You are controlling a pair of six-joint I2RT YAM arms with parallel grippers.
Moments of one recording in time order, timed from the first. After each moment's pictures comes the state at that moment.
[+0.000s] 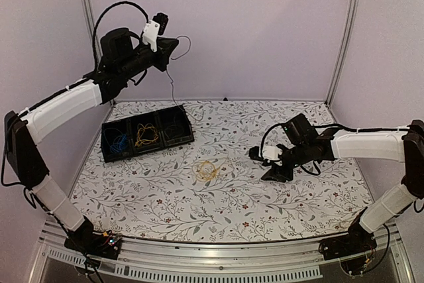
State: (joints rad) left arm -0.50 1.60 1.49 0.19 0.14 0.22; right arm 0.65 1.49 0.86 -0.33 -0.31 -0.71
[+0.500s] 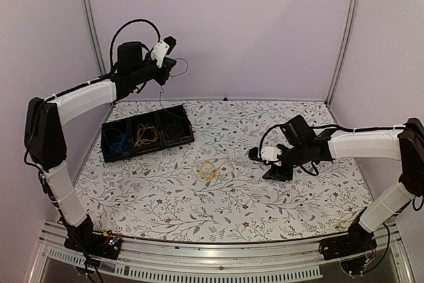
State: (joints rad) left arm -0.38 1.78 1.54 0.11 0.18 0.41; right arm 0.65 1.53 0.86 -0.31 -0.22 -0.72
